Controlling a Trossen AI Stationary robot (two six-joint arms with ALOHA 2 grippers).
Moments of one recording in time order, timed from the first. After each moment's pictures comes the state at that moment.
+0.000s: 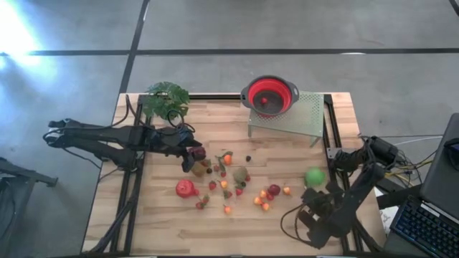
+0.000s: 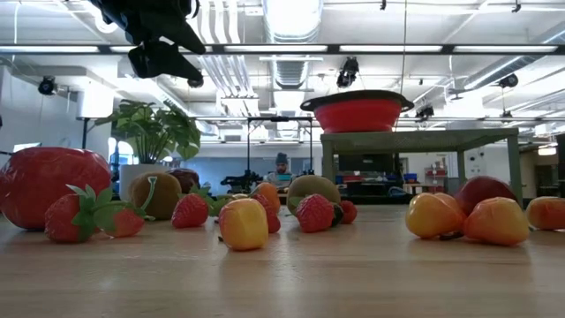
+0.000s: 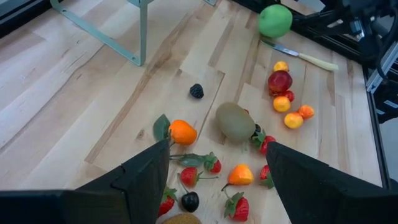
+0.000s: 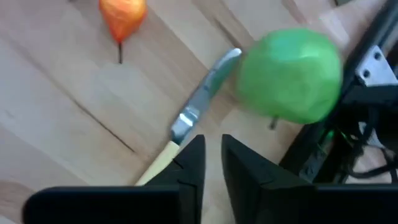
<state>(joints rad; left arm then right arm) -0.06 1.00 0.83 -0.42 -0.16 -0.47 1.01 1.74 1.16 -1.40 0.23 1.85</state>
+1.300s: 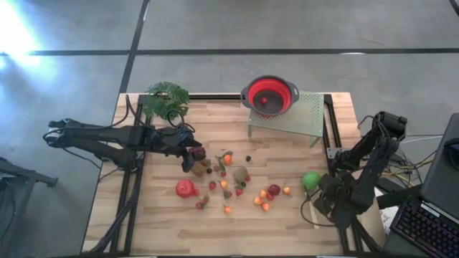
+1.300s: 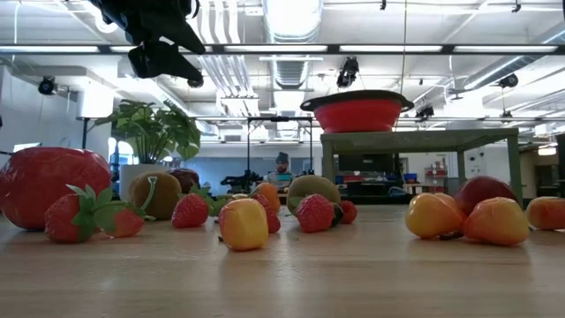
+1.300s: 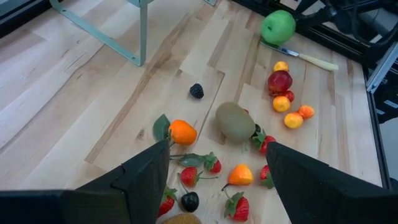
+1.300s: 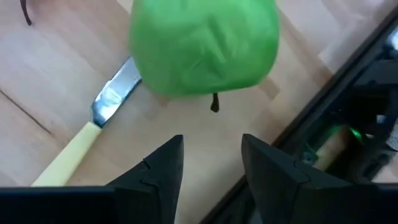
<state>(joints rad) -0.06 1.00 0.83 -0.42 -0.16 -0.47 1.15 1.35 0.72 -1.17 0.19 1.97</state>
